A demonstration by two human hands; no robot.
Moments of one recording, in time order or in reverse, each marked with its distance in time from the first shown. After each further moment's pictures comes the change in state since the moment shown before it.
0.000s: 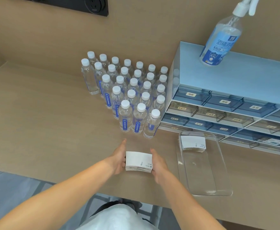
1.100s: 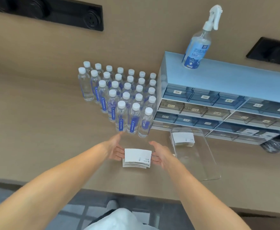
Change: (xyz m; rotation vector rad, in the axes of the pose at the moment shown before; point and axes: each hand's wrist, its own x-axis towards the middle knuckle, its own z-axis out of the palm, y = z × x) left_hand -0.020 0.027 -0.018 0.275 -0.108 0.055; right_hand -0.051 -0.027 -0.022 -0.067 0.011 -0.108
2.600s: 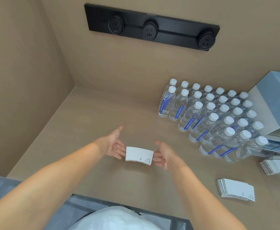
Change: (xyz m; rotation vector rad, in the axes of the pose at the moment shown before) left_hand -0.019 0.041 -0.433 -0.100 -0.009 -0.052; right_hand -0.010 -0.068 0.407 -0.030 -0.098 0.071
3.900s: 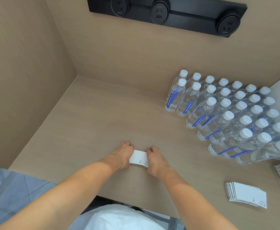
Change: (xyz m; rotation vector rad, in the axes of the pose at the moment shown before) left_hand 0.051 -0.058 0.022 1.561 0.368 0.552; right_hand 0.060 0.049 0.028 -1.404 -0.011 -0.627
